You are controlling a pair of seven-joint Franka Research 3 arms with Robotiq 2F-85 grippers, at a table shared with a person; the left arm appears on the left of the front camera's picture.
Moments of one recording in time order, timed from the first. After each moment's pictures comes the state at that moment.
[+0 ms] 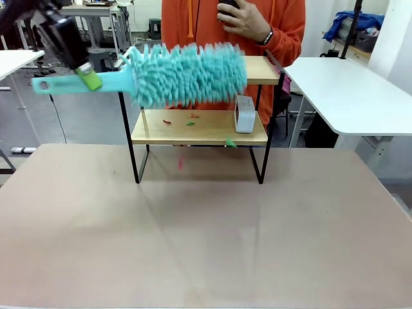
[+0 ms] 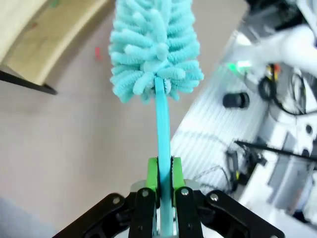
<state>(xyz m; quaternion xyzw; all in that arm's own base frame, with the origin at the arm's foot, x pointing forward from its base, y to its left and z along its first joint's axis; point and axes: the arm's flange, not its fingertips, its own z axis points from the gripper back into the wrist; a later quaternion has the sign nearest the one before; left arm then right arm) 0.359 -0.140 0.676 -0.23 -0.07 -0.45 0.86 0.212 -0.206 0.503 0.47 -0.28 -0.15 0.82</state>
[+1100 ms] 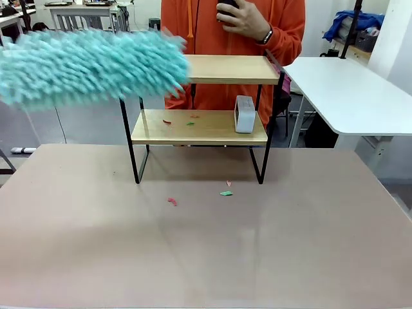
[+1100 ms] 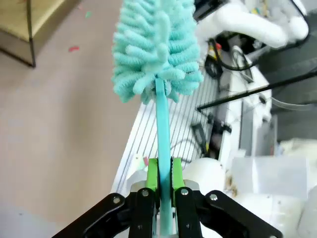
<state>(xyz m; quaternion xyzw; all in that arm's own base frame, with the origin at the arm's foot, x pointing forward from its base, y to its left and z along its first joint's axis) 0.321 0.104 0.669 -0.39 -0.09 -0.45 0.80 0.212 -0.206 0.503 0.47 -0.27 -0.15 0.83</state>
